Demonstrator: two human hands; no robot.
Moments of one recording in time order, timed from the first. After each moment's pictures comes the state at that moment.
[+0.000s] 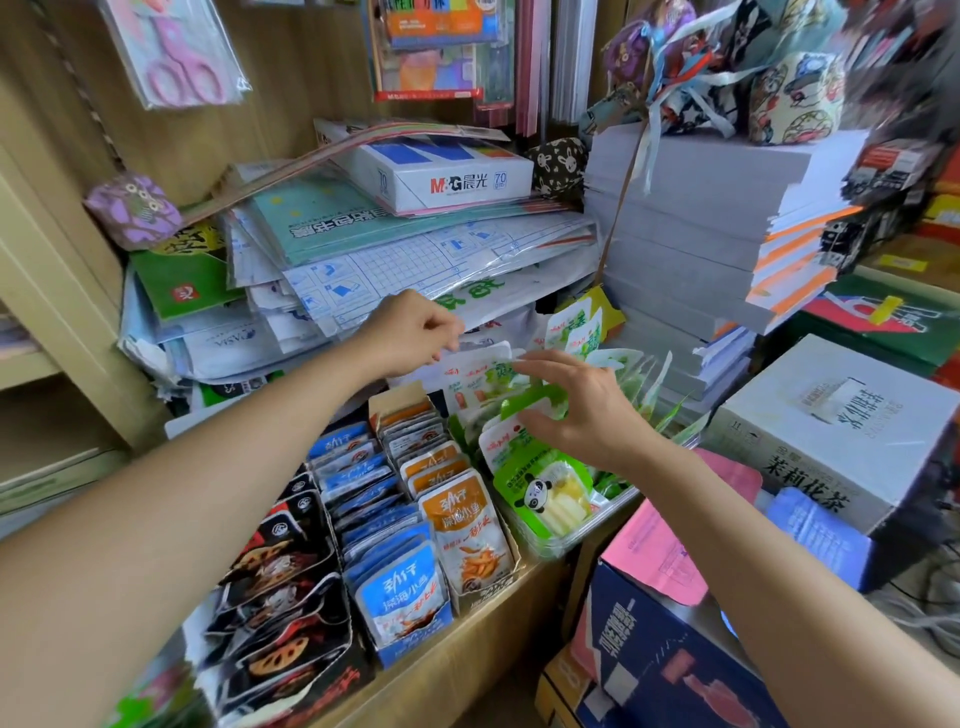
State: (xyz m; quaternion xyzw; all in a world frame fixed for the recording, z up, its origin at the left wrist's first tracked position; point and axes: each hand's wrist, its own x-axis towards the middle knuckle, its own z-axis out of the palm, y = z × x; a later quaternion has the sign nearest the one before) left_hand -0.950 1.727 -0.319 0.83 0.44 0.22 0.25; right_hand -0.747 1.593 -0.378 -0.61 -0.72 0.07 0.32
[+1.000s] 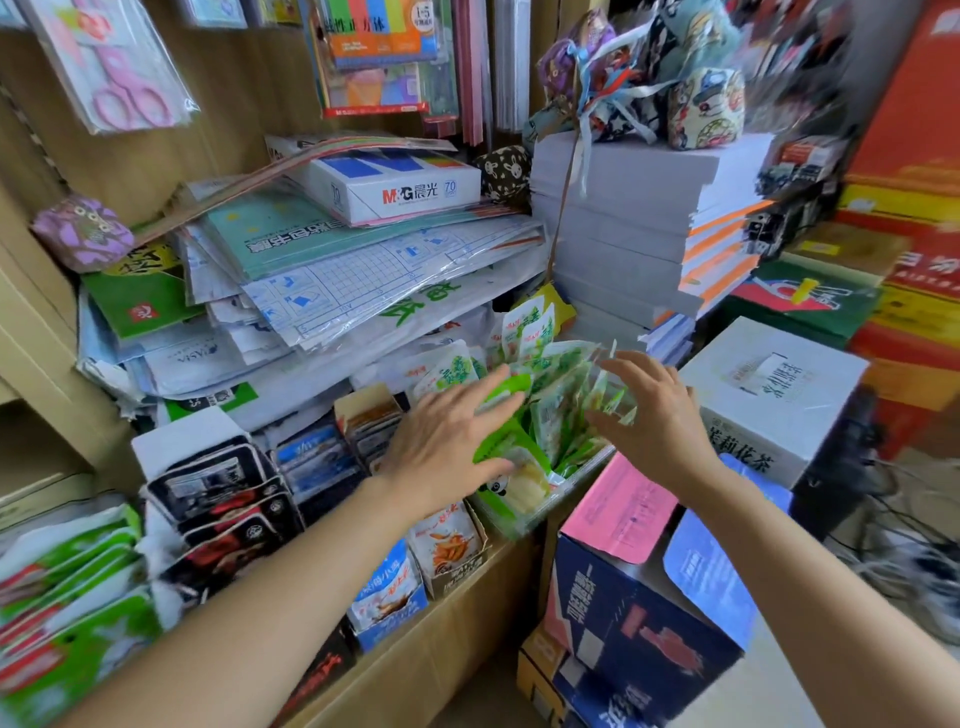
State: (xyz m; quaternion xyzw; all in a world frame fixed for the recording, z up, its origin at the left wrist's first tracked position) left_hand -0.920 1.621 -0.394 0.94 0.30 0.14 -0.05; right_hand -0.674 1.524 -0.401 -0.74 -0.58 -0.05 0.33
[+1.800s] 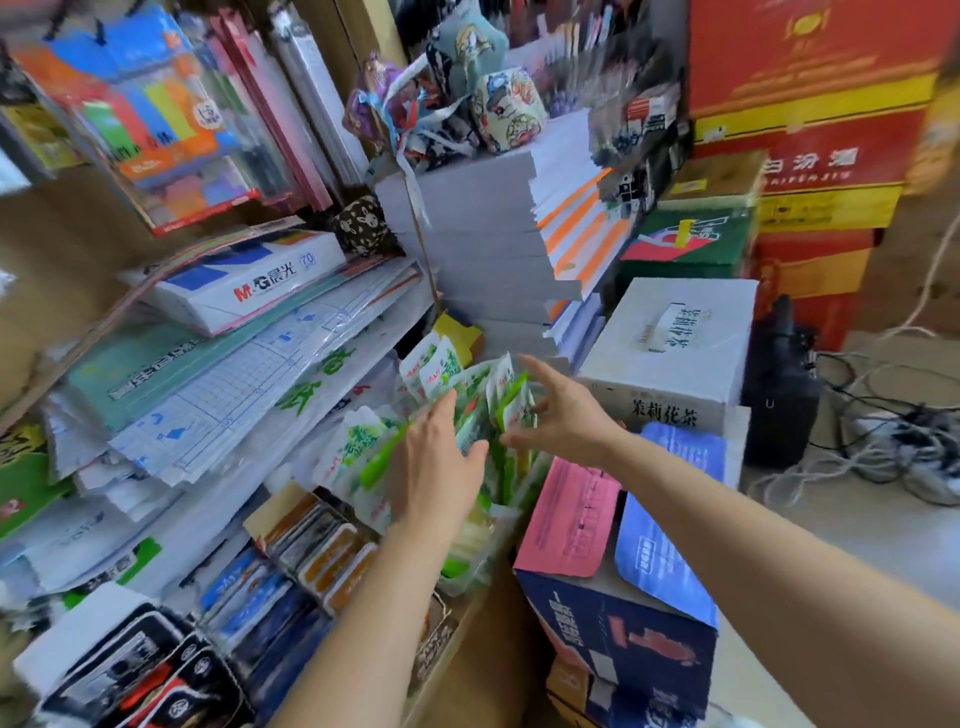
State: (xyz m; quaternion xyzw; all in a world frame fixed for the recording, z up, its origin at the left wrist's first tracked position) left_hand -0.824 1.588 -0.373 0.87 0.44 0.21 0.07; right_hand -0.648 1.546 -0.426 -0.71 -0.49 0.19 0.47
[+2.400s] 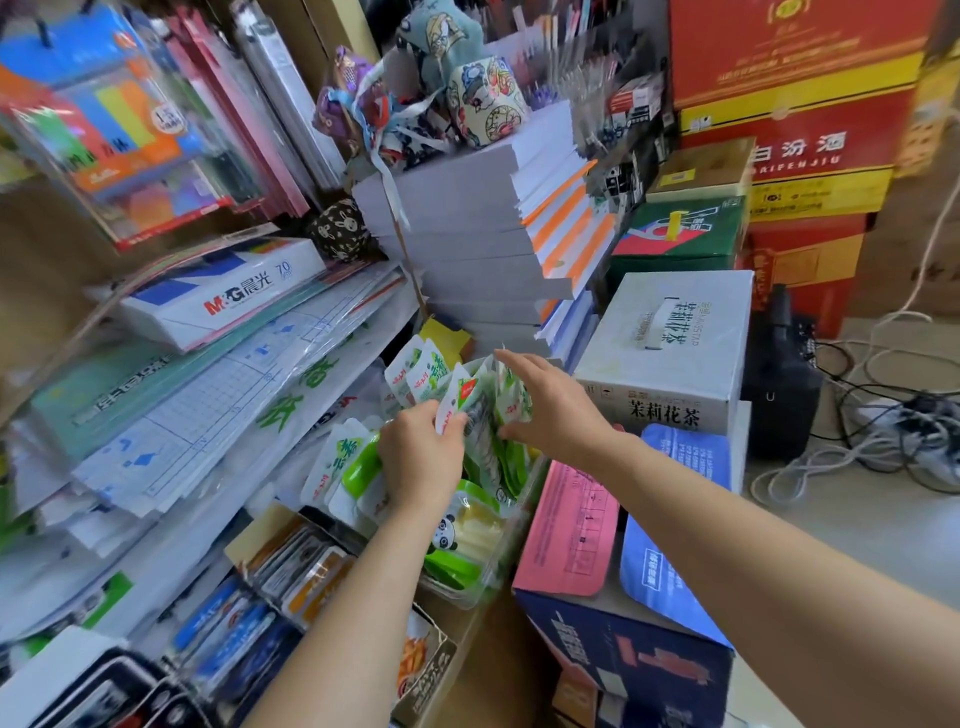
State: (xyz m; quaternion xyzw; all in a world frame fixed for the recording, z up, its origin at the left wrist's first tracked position) left_hand -0.800 1.635 -0.394 0.82 0.44 0.33 0.15; right_hand -0.640 1.563 -0.427 -0.73 -0.54 0.06 0.40
